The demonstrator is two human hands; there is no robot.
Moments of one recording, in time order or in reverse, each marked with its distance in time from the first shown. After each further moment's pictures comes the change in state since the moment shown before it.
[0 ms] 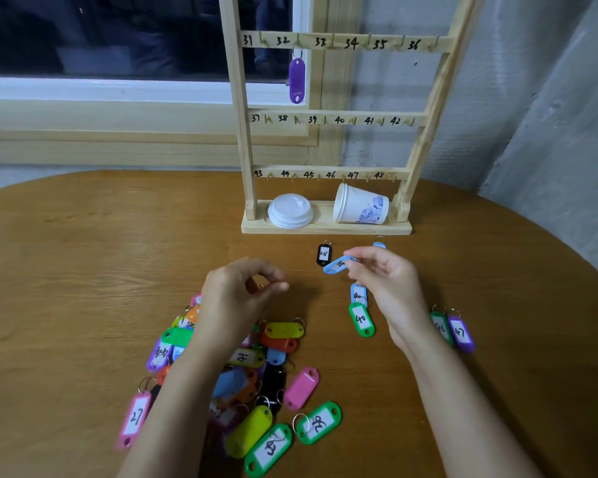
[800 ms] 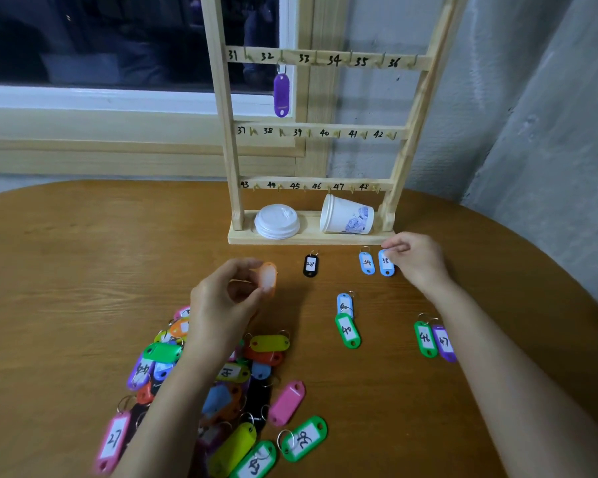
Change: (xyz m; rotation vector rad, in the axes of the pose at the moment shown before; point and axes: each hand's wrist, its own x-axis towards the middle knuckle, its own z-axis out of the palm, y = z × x) left_hand 0.002 0.009 0.007 -0.249 0.079 -0.160; right_hand 0.090 0.023 -0.073 -0.705 0.126 0.002
